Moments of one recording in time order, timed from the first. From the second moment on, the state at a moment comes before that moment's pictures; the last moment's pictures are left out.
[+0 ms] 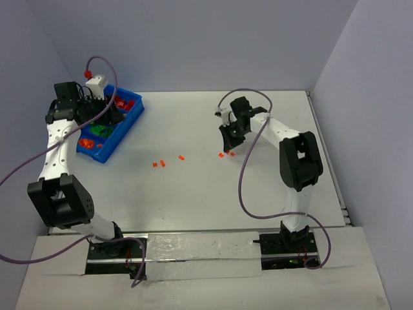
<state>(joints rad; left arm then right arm) 0.19 1.56 1.49 -0.67 0.62 0.21 0.36 1.96 1.48 -0.73 -0.35 -0.19</state>
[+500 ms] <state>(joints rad) -0.24 1.29 1.16 -0.31 0.54 -0.16 0.37 1.82 1.52 -0.42 -0.46 0.81</state>
